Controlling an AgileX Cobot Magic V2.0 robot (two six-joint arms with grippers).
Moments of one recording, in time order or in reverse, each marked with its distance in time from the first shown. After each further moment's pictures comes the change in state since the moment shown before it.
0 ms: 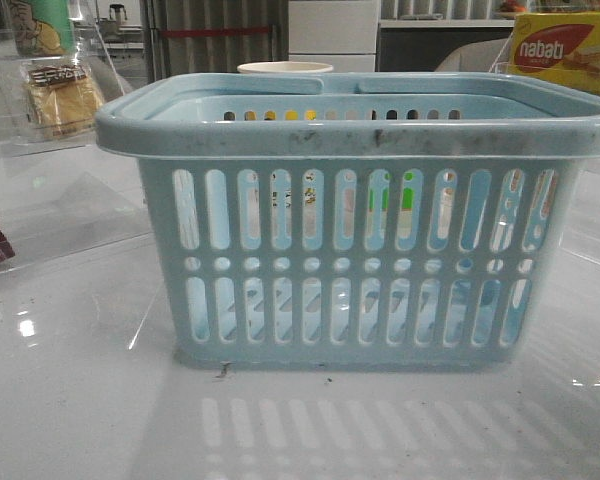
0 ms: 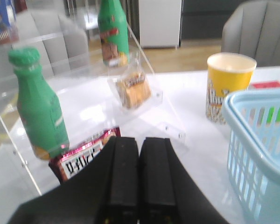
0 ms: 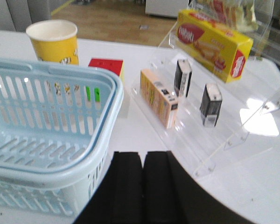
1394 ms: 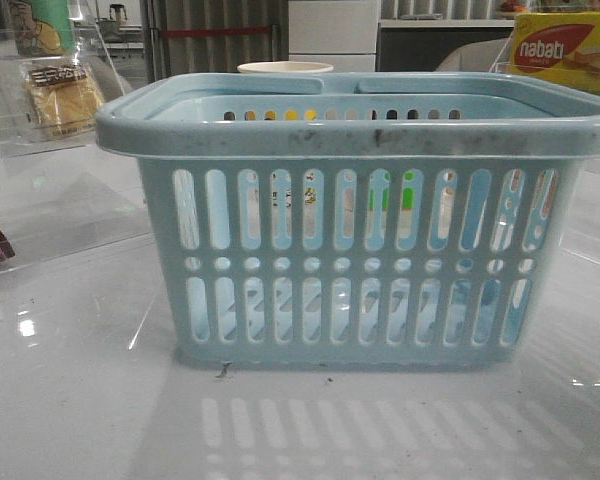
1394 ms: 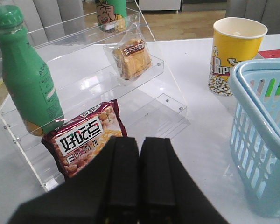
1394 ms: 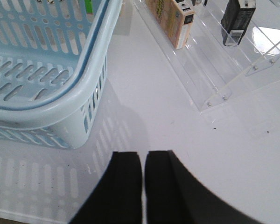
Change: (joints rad) left arm 0.000 0.098 0.000 0.000 0.015 0.000; right arm 0.000 0.172 0.000 -0.014 0.122 -0.002
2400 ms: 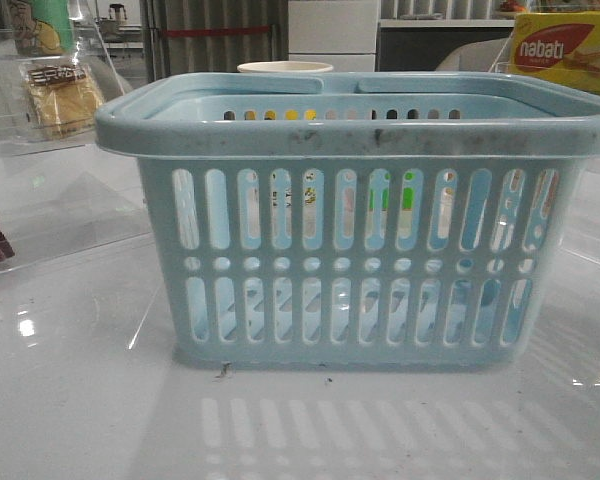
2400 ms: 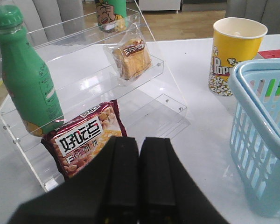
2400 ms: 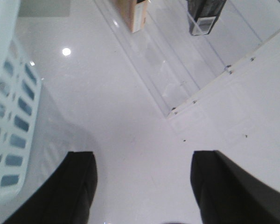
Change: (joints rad) left arm 0.000 0.000 0.000 0.000 0.000 0.000; right arm -0.117 0.544 -0.248 -0.084 -0.076 0.063
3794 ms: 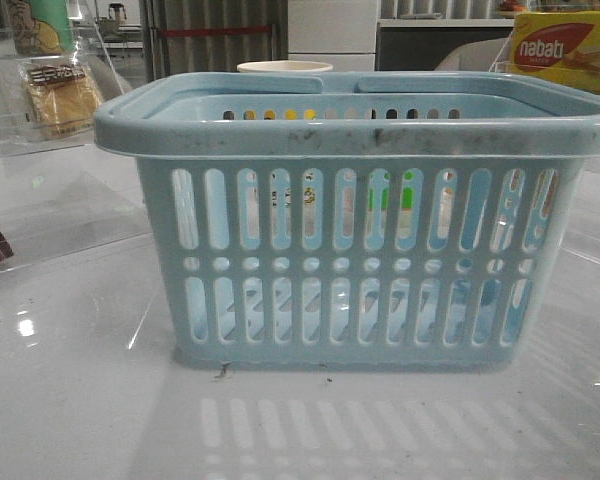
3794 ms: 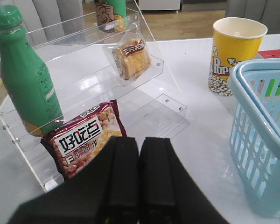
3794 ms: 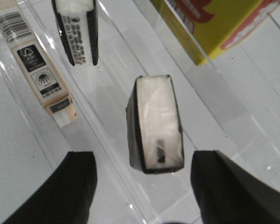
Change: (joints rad) left arm 0.000 0.000 0.000 0.000 0.000 0.000; right arm -0.071 0.564 -0.431 -0.139 -0.150 0.003
